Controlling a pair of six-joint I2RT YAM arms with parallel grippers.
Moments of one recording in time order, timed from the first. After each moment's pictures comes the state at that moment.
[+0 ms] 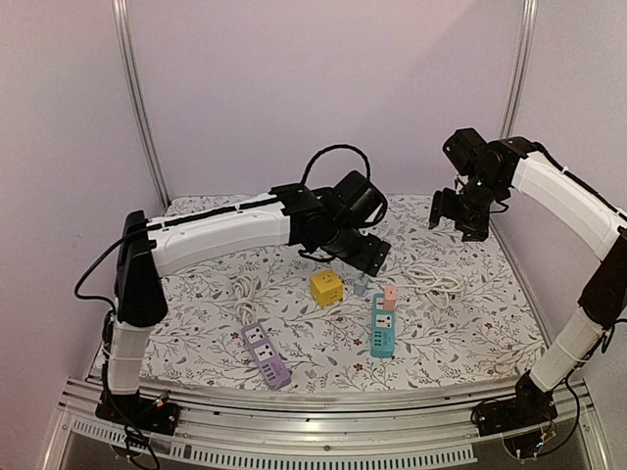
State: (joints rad) left arm -1.06 2.14 2.03 -0.75 -0.26 -0.31; right arm 0.46 1.63 1.66 -1.21 0.11 0.78
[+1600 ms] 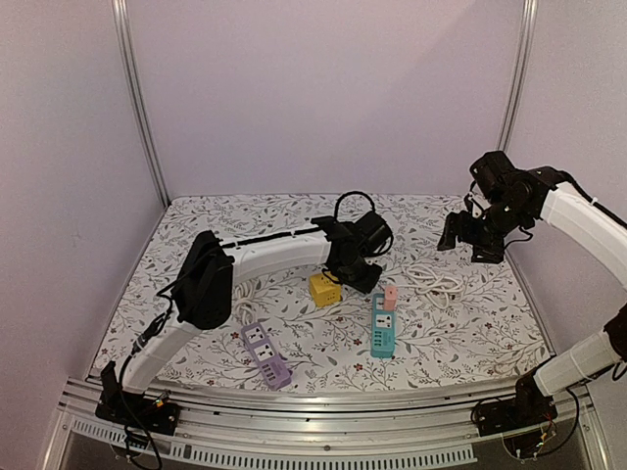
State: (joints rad) left arm -0.98 2.59 2.34 -0.83 -0.16 -0.32; right arm 0.39 1.38 1.33 -1.07 -0.06 0.63
